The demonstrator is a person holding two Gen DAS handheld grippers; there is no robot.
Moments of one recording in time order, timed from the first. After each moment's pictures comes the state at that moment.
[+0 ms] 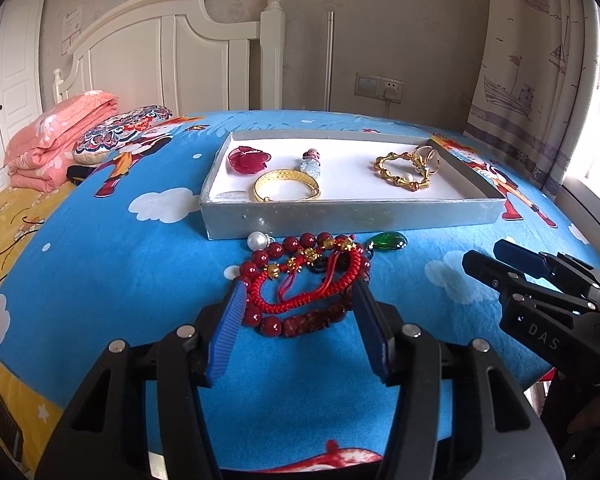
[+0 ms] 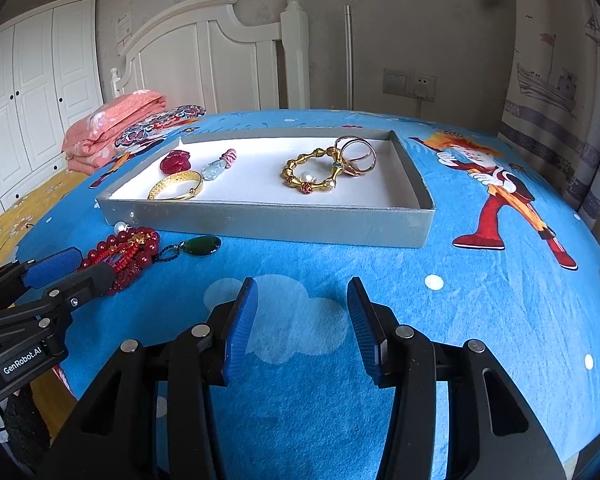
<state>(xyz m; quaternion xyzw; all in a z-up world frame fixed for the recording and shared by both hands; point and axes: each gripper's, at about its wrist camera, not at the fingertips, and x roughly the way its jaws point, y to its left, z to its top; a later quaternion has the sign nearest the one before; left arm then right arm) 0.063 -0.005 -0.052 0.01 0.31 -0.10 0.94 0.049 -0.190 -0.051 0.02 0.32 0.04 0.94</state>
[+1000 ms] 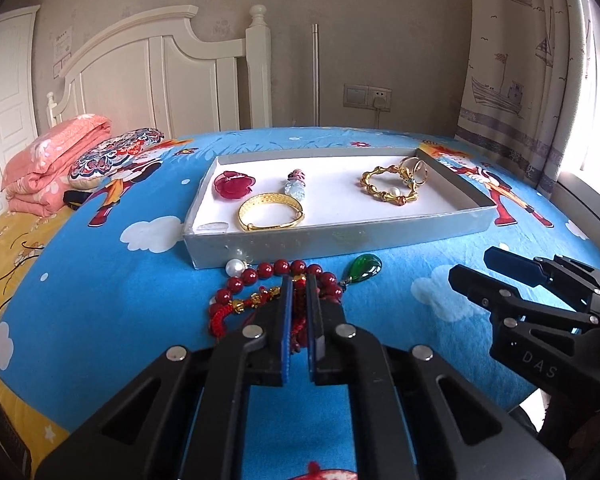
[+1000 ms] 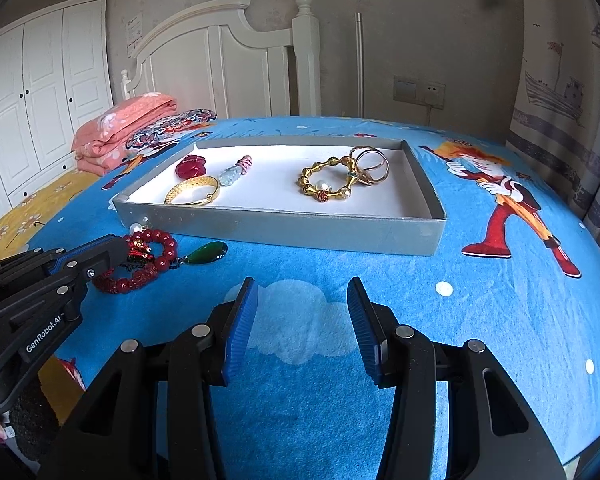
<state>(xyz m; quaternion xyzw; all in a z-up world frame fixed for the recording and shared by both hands) 0.063 -0.017 -0.043 0.04 0.29 -0.11 0.95 0.044 -0.182 -0.043 0.01 0.31 0.06 0.95</state>
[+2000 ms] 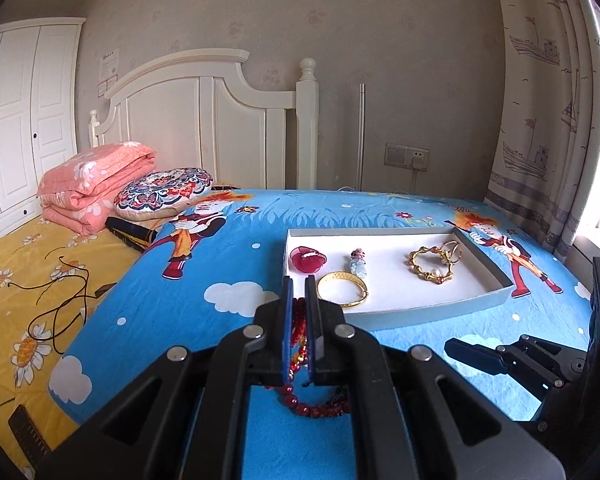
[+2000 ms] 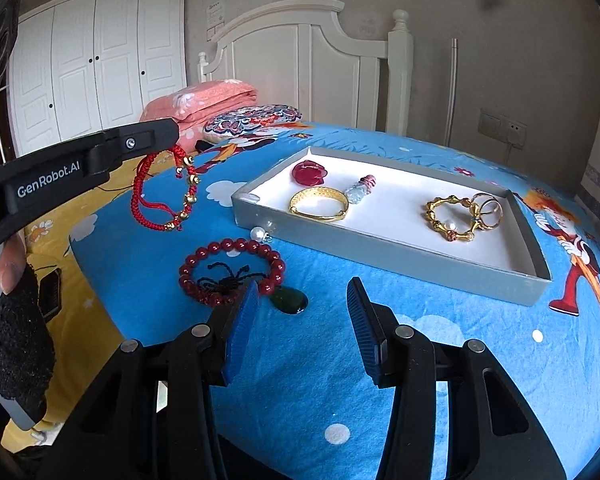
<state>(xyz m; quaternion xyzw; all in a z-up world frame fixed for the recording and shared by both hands) 0.043 0.037 0.028 0.01 0.21 -0.05 0.98 0.036 -0.104 -0.025 -0.04 0.30 0.19 0.93</state>
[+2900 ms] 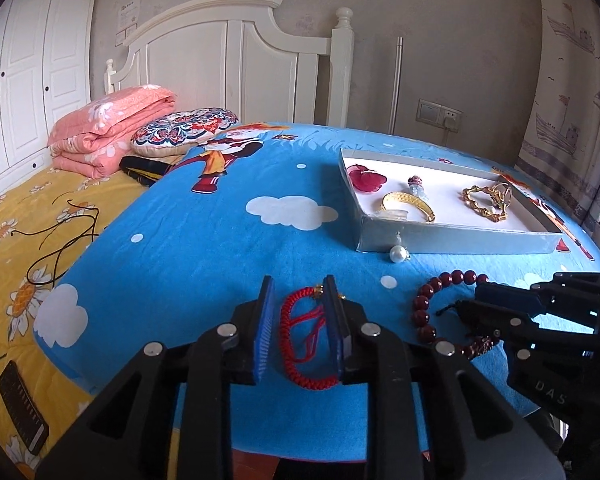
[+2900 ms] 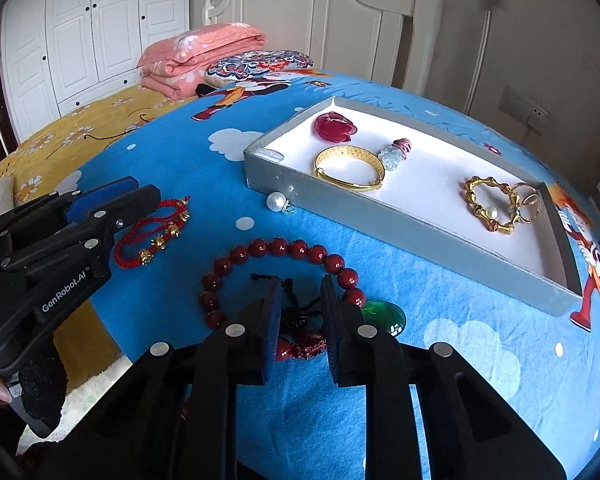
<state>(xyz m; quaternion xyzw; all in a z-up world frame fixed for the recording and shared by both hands) 0.057 0.088 -0.049 -0.02 0.29 -0.02 0.96 0.062 -0.070 -0.040 -0.10 0.39 0.17 0.90</state>
